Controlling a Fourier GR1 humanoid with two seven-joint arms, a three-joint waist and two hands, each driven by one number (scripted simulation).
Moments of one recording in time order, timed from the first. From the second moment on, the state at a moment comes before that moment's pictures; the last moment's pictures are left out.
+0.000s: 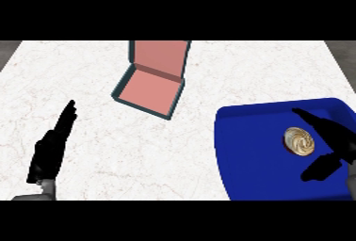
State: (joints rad) left arm 0.00 0.23 0.01 -1.54 -0.14 0.10 0.09; right arm -0.13 -0.54 0.06 -1.51 0.53 0.46 0.32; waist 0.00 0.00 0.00
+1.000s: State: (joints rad) left arm 0.02 0.19 0.04 -1.56 -0.19 0.05 0.09; right arm -0.18 -0.45 0.01 -1.36 0.74 0.42 0.18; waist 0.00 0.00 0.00
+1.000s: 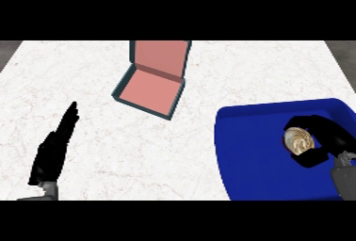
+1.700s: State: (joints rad) left arm -0.03 0.17 0.02 -1.56 -0.21 0.03 0.10; right arm -0.47 -0.47 0.08 -1.19 0.90 0.27 -0.05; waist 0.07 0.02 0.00
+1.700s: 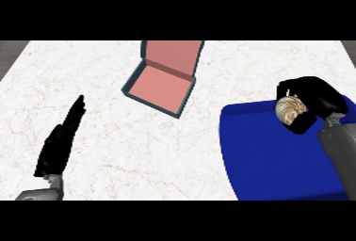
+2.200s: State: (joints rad) left arm -0.04 0.18 0.04 -1.55 -0.20 0.02 0.09; right arm -0.86 -0.46 0.05 -0.79 0.92 0.15 -0.34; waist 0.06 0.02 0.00
